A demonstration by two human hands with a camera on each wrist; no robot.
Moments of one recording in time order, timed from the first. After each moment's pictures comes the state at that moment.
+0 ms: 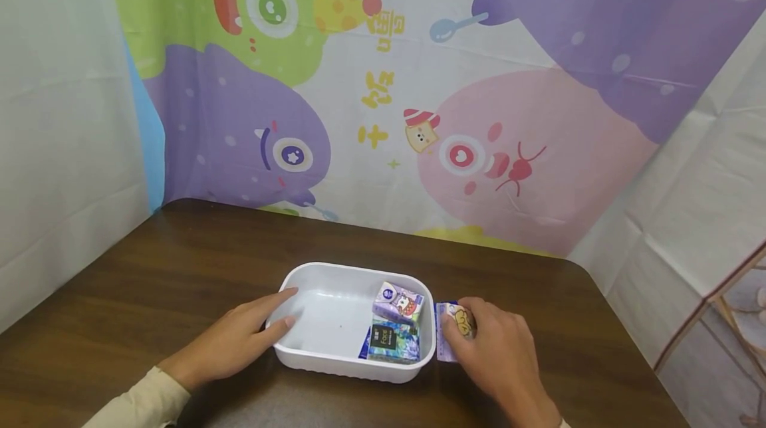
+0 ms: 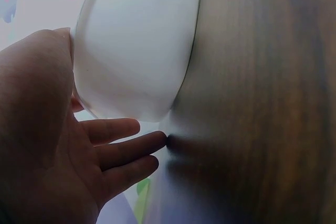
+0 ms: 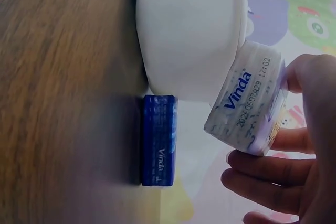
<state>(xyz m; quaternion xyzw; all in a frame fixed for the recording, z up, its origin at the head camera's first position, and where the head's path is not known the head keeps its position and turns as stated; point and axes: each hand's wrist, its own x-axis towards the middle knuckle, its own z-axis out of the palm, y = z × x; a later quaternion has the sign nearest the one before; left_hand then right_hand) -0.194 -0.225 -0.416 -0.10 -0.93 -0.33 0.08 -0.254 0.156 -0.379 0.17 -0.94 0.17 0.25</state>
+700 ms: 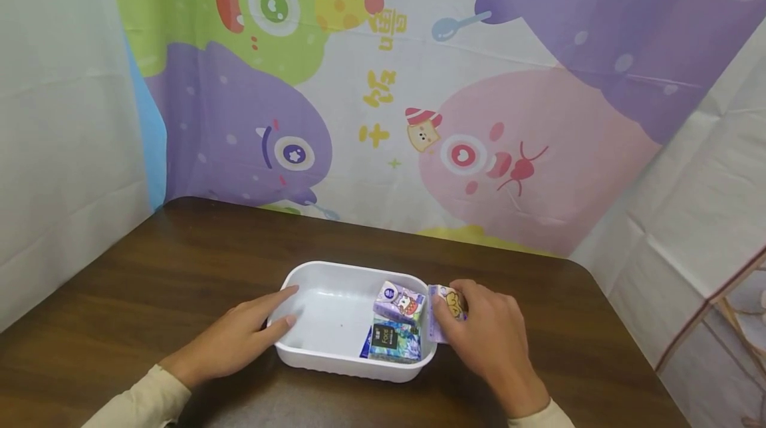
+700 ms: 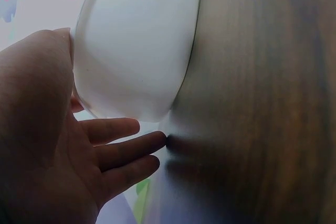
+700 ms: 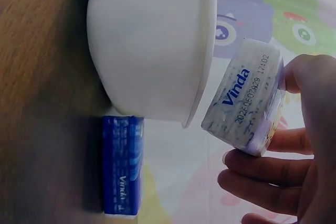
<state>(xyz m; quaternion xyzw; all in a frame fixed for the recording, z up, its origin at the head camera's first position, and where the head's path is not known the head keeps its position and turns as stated) -0.193 -0.227 -0.414 -0.11 -0.93 -0.33 0.10 -0.265 0.138 -0.364 0.19 -0.92 0.18 0.28</state>
